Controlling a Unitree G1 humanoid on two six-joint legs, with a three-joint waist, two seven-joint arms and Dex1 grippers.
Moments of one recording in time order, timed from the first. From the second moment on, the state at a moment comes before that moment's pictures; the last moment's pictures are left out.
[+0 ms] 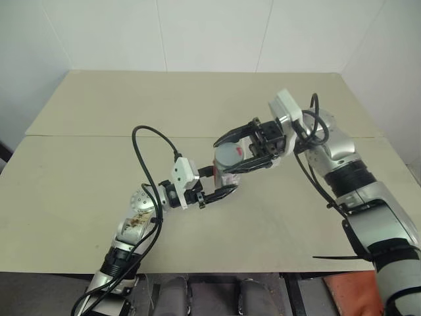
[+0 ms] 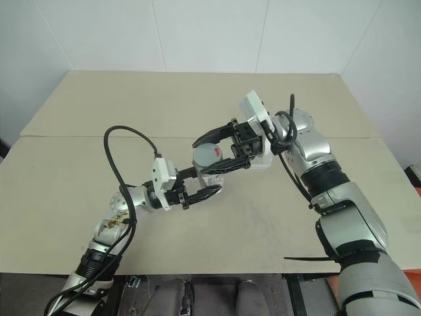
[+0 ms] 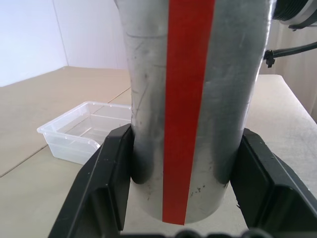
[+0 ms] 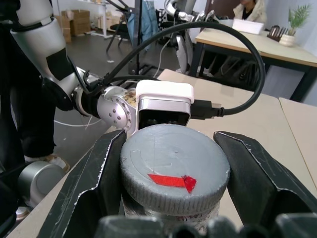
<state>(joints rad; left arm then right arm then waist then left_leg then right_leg) -0.36 0.29 -0.17 -0.06 -0.34 0.09 -0.93 -1.08 -0.61 0.51 0.52 0.82 -0.06 1.57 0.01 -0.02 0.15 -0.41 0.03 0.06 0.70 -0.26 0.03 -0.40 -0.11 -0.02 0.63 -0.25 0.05</state>
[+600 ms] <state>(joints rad) -0.35 0.29 -0.20 -0.06 -0.34 0.09 -0.94 -1.07 -0.66 0.45 0.52 0.87 -0.10 1.57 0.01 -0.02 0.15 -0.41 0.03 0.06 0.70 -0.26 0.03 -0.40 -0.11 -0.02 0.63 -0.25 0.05</state>
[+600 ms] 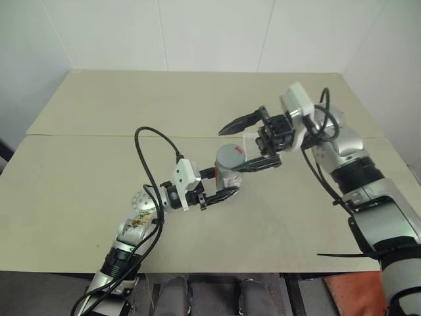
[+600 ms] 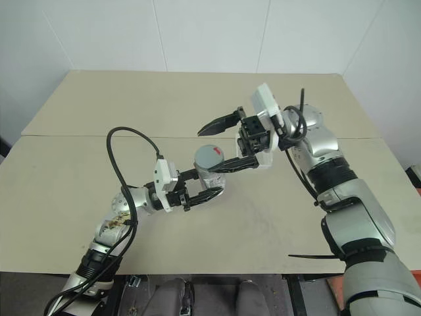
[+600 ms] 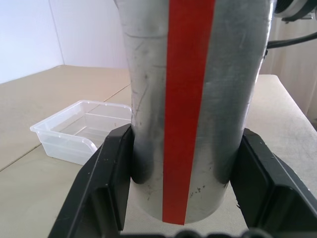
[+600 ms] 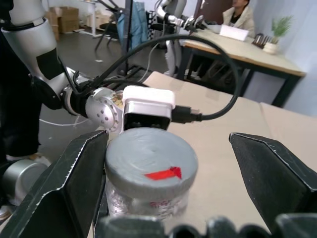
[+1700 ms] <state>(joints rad) -0.36 0.27 -0.21 -0.03 -0.33 0.08 -0.95 -0.86 -0.52 0.16 0.25 0.60 0.06 1.51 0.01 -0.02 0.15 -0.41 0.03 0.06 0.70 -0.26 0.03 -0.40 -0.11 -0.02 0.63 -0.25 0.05</state>
